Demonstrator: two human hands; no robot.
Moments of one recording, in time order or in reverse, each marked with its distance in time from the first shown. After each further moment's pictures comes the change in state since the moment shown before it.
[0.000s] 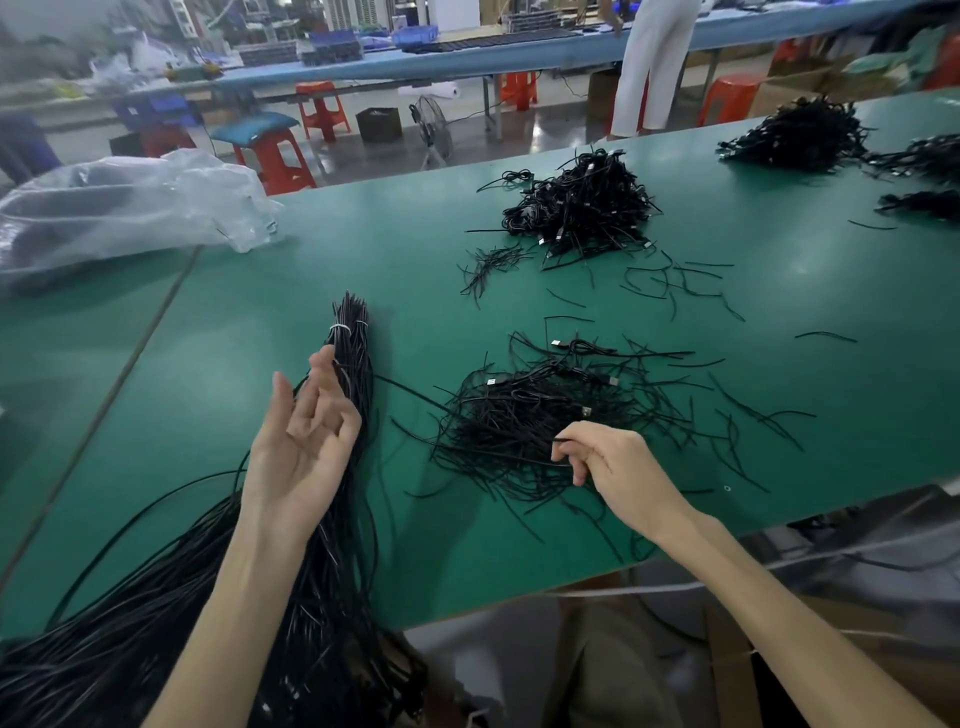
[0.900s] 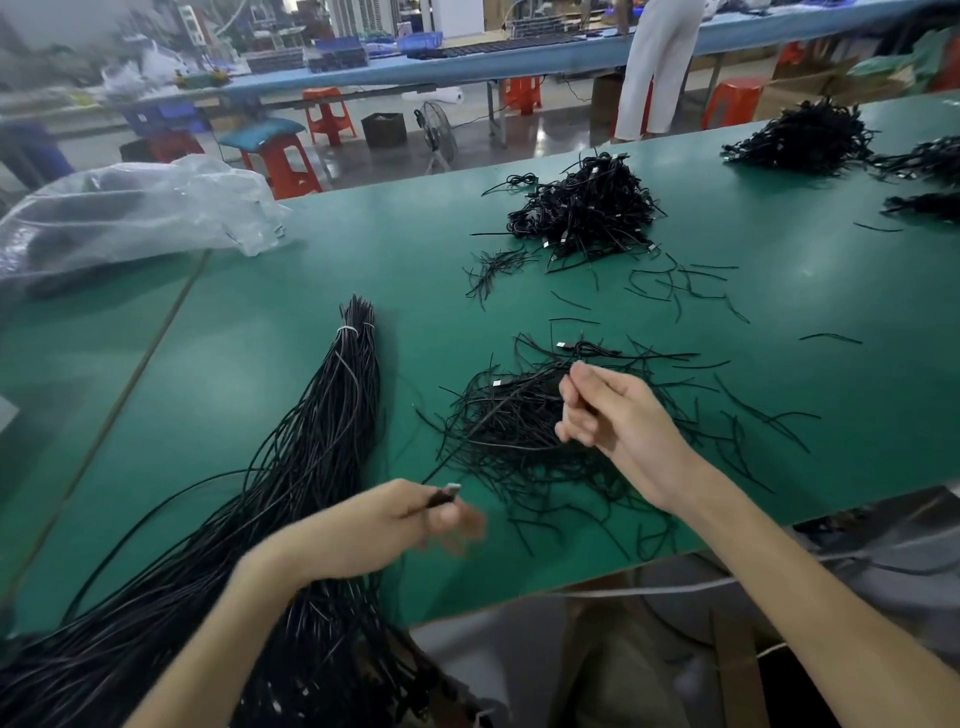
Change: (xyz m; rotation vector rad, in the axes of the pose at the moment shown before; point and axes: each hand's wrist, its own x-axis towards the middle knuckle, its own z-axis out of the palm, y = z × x) left_hand -0.029 -0.027 0.007 1.916 -0.598 -0.460; right_hand 0.024 -0.050 -0.022 0.916 -0.055 0.160
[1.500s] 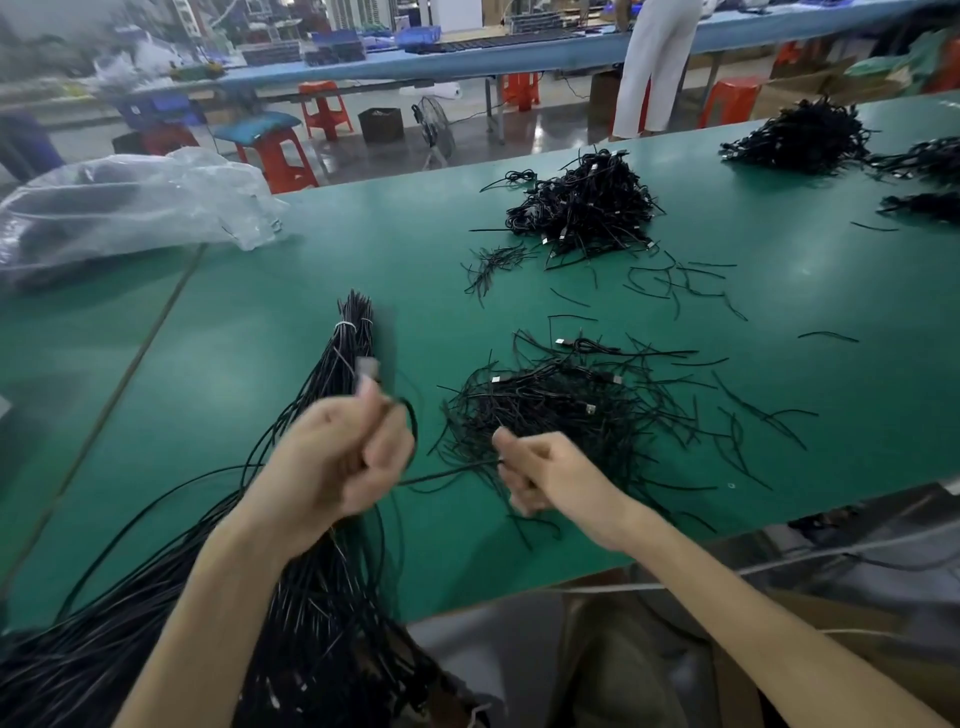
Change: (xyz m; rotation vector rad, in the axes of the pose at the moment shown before) left_hand -0.019 0.036 -0.026 -0.914 0.127 0.372; right_hand -0.012 0.034 0.047 -0.265 -0.176 0.172
